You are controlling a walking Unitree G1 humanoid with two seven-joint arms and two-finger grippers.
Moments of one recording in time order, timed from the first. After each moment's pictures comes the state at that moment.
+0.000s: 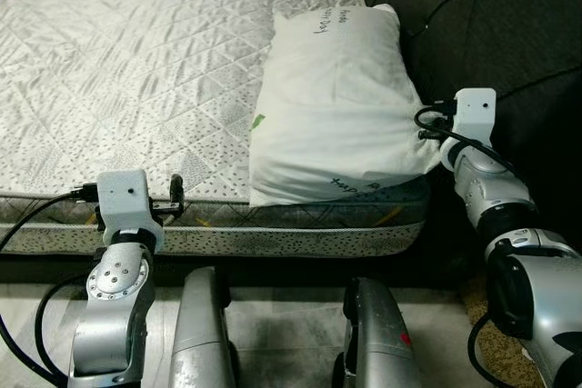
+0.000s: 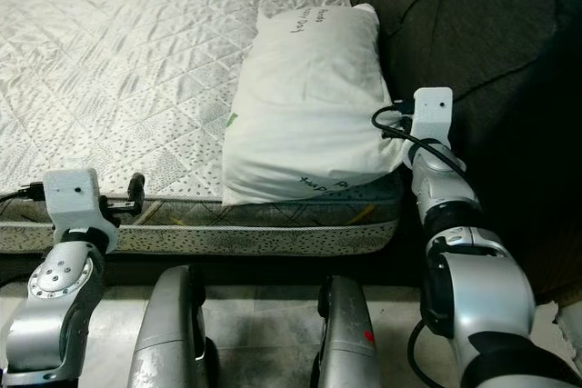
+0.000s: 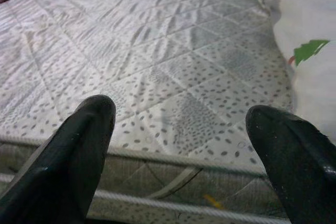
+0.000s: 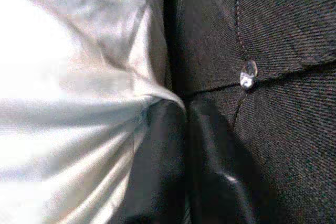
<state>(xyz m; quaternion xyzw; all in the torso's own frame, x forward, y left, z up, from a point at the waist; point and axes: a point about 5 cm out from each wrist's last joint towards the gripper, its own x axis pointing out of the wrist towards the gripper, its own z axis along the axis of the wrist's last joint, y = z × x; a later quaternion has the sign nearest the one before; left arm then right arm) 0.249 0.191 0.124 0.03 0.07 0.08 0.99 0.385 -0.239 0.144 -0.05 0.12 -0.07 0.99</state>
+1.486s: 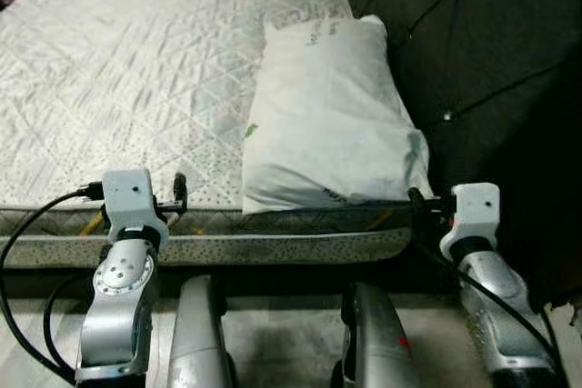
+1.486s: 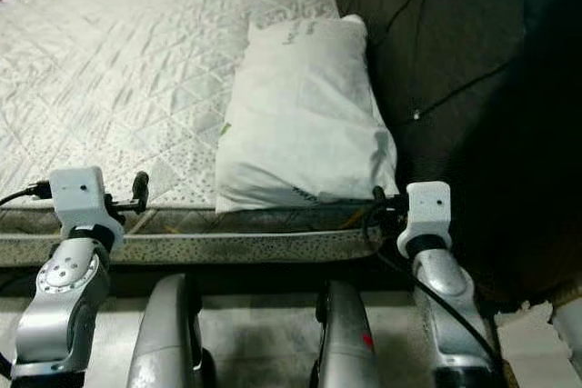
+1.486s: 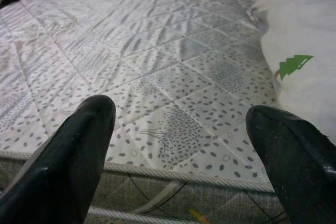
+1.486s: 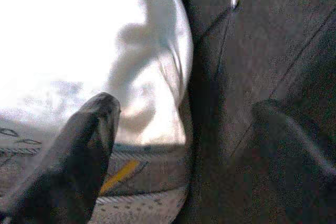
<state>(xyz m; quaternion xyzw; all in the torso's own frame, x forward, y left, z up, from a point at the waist) 0.258 0.190 0.120 0.02 0.07 0.08 0.99 0.258 -0.219 0.100 -0.09 0.06 0.01 0.99</state>
